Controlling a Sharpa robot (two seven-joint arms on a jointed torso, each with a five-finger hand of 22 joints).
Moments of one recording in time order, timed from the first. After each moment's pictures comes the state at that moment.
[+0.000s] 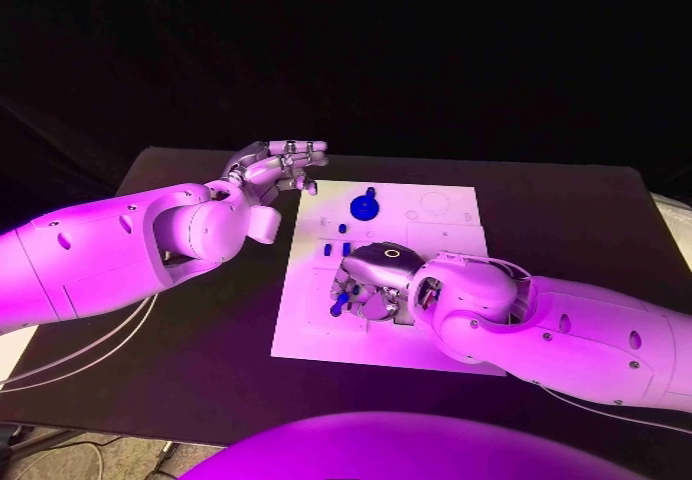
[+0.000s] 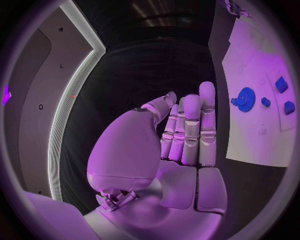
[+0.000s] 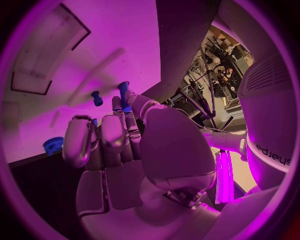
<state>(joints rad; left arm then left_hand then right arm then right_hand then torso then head) 1.19 -0.89 -0.02 1.54 0.09 -0.27 0.34 1.38 -0.09 0.43 -0.06 0.08 0.95 0.20 0.15 0.07 1.04 0.12 0.34 0.16 1.18 0.03 1.06 0.52 0.16 1.19 0.12 0.64 0.80 1.05 -0.64 -0.05 1.74 -1.69 -0.15 -0.22 1.40 -0.07 0.49 -0.01 0.06 1.16 0.13 0.07 0.08 1.22 0.07 0.09 0.07 1.47 -0.02 1.19 0.93 0.08 1.37 0.08 1.36 1.14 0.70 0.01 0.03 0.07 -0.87</state>
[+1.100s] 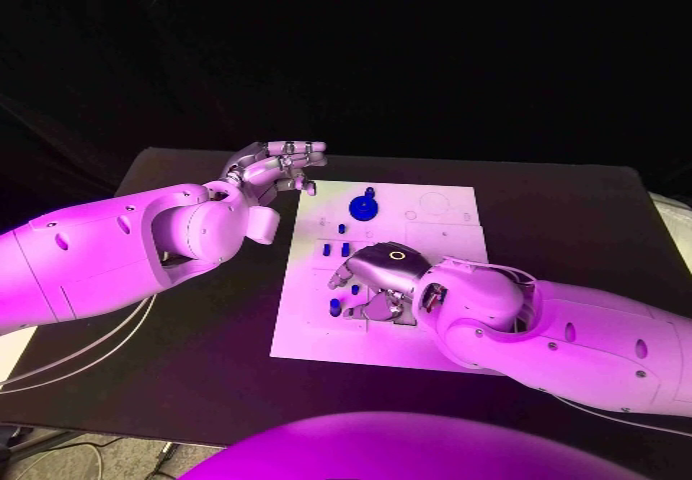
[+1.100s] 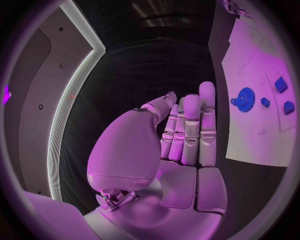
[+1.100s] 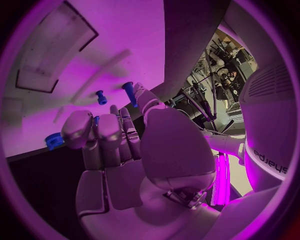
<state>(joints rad) 1.19 -0.89 -0.02 1.54 0.09 -0.27 0.33 1.38 -0.09 0.43 -0.06 0.08 0.95 0.20 0.15 0.07 1.04 0.12 0.34 0.16 1.18 0.03 1.06 0.52 0.16 1.19 0.12 0.64 0.80 1.04 -0.67 -0.07 1.76 -1.74 -0.22 -0.23 1.36 -0.13 0.17 0.03 0.14 0.95 0.14 0.06 0.07 0.93 0.11 0.14 0.07 1.45 0.02 1.17 0.86 0.10 1.30 0.12 1.26 0.98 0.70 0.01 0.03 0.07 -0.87</state>
